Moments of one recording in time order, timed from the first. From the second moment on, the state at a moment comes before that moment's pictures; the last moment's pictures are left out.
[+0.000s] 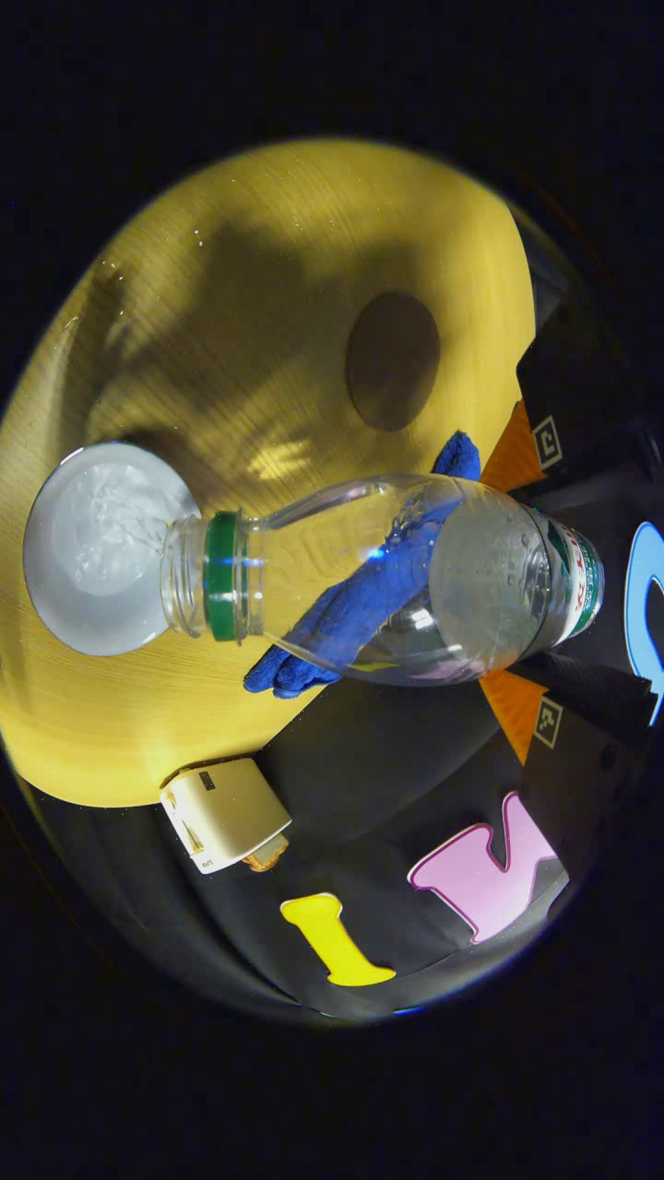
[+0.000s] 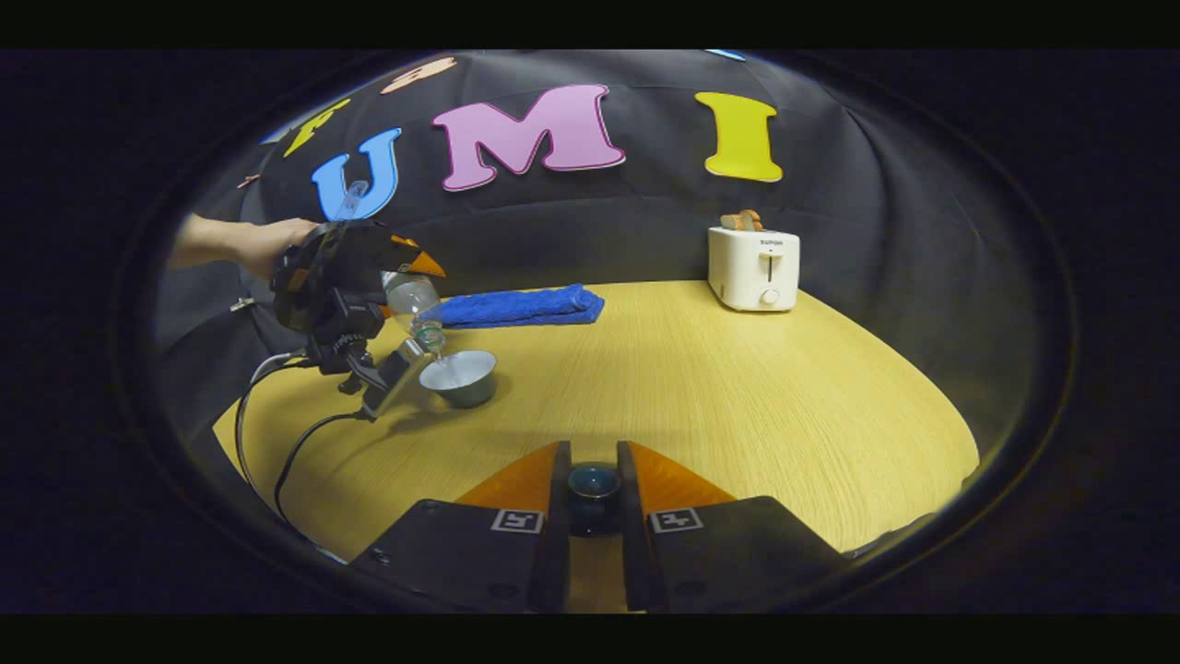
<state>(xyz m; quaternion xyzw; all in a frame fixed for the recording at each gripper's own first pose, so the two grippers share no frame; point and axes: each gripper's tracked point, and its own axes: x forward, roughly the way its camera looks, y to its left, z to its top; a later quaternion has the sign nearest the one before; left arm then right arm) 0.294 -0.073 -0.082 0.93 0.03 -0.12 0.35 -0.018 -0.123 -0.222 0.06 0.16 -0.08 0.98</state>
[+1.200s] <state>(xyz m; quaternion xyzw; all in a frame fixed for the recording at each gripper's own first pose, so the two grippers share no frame) 0.291 -0.108 -0.063 0.94 -0.05 -0.12 0.32 -0.014 -0.119 -0.202 0.07 0.15 -0.08 0.98</state>
